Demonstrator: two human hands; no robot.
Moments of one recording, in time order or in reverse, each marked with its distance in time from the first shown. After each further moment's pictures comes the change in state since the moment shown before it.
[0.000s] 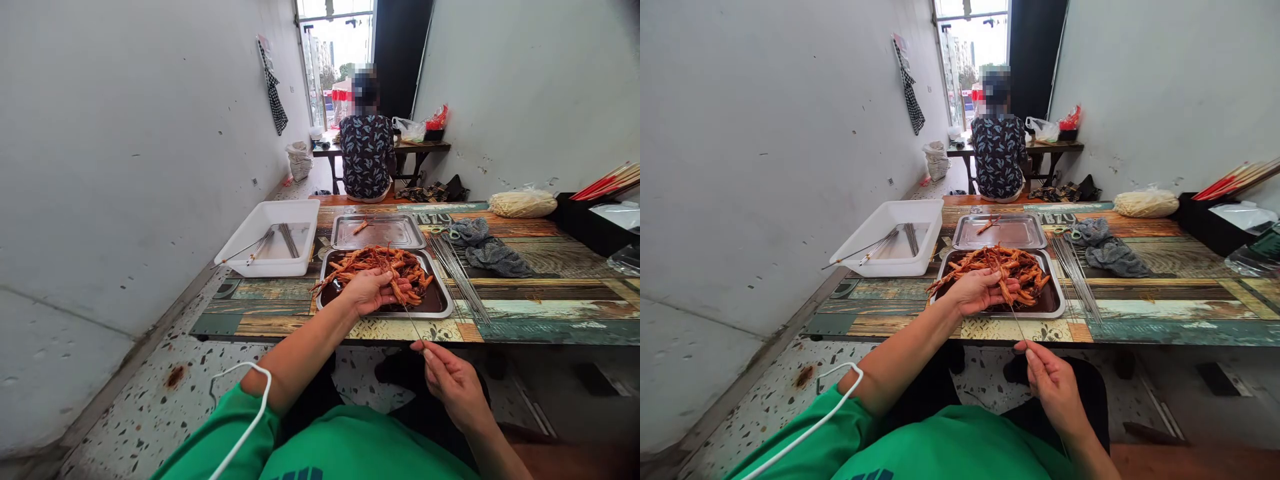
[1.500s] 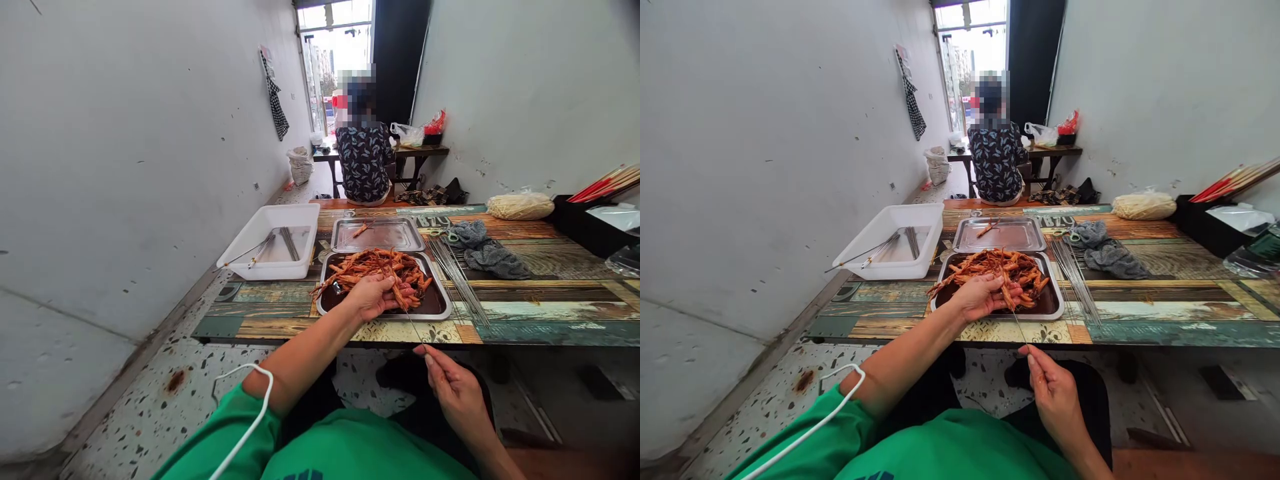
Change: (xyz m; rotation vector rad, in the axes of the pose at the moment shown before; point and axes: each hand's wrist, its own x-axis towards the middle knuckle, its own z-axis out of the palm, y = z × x) left_hand 0.000 -0.009 0.011 -0.002 0.059 0.004; right_hand -0.004 0.005 0.000 -0.368 0.119 -0.162
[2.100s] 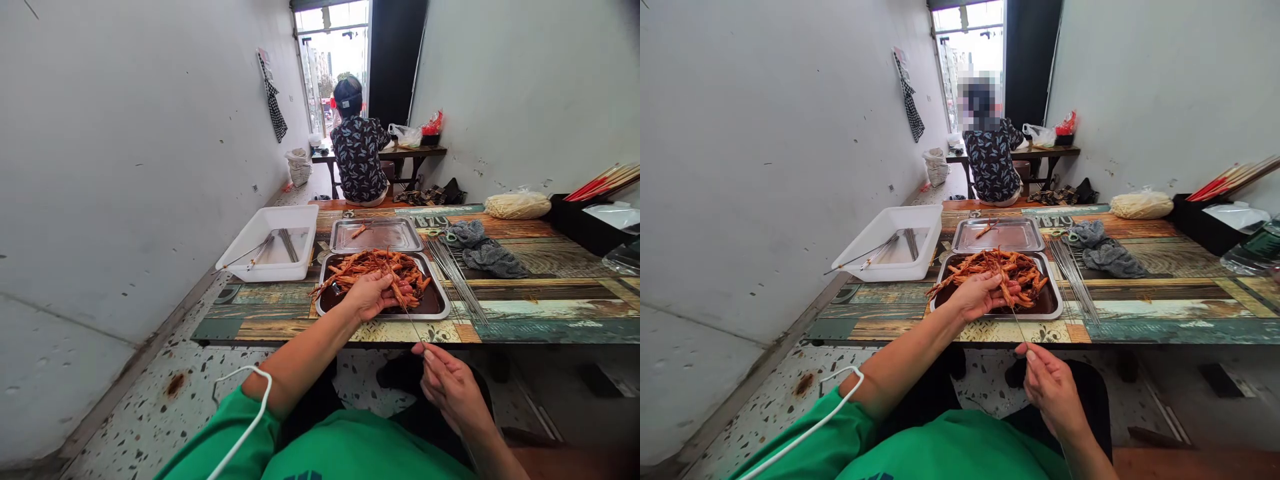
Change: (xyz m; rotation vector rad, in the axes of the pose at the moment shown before) left_hand -0.002 0.003 0.001 0.034 -0.017 0.053; right_hand 0.005 -0.009 0.004 0.672 -0.160 0.273
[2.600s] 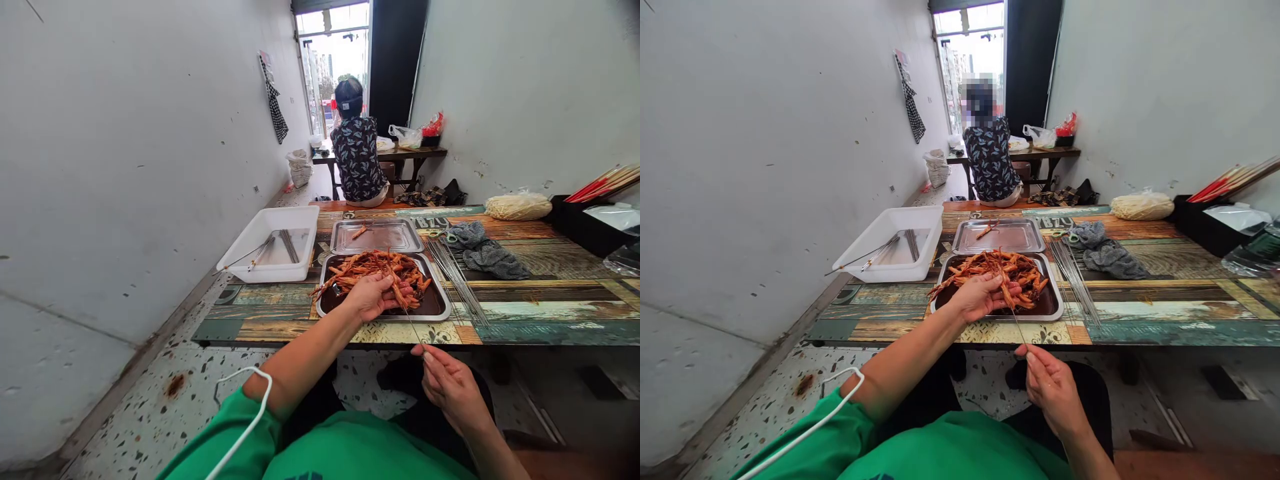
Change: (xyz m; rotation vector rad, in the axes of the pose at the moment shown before) left_hand 0.000 0.001 0.001 -0.030 0.014 -0.025; right_hand 0.003 0.004 -0.005 -0.131 -0.013 -0.026
